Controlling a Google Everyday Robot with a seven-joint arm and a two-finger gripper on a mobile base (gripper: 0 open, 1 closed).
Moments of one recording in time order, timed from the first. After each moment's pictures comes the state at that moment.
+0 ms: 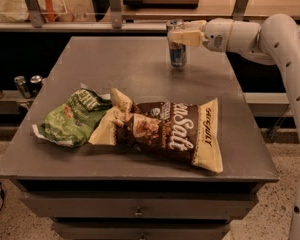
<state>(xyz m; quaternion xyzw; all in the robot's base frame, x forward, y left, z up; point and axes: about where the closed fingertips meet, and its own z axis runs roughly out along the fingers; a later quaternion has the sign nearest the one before) 0.760 -0.117 0.939 -0.37 0.63 0.35 0.58</state>
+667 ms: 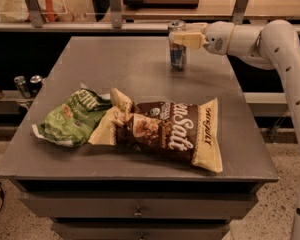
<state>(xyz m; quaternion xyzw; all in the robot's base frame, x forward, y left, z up) 0.760 -0.123 0.935 -0.36 0.62 0.36 0.59</state>
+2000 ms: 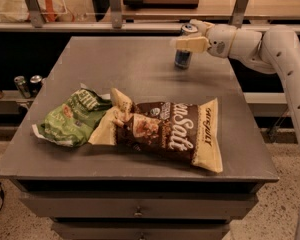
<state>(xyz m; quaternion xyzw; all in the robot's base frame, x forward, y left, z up) 0.758 -0.128 0.931 -0.36 0.61 0.36 0.61</state>
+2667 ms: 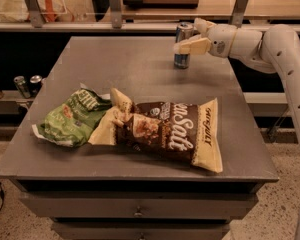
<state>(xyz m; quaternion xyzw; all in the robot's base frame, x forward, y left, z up) 0.757 -0.128 0.933 -0.36 0.61 0.36 0.60</state>
